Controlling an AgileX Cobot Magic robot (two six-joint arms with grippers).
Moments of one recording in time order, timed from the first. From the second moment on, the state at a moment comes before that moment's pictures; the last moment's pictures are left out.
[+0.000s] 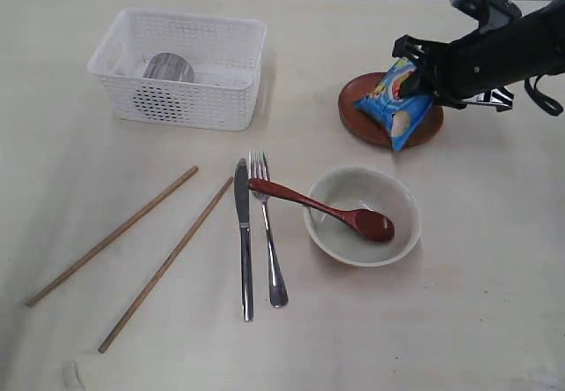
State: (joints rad) left arm -0.24 1.11 -1.00 -0.68 0.60 0.52; right arm 0.09 1.88 -1.01 1.00 0.42 -0.62
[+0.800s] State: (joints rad) left arm -0.24 1.11 -1.00 -0.68 0.63 0.52; right arm 0.07 1.87 -1.16 0.85 0.57 -0.53
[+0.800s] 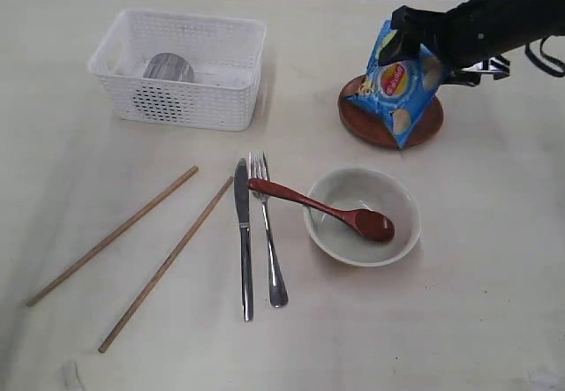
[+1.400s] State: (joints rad) left arm -0.24 1.11 -0.88 -0.67 0.59 0.52; right arm -0.03 1.67 -1.18 0.58 0.69 -0.38
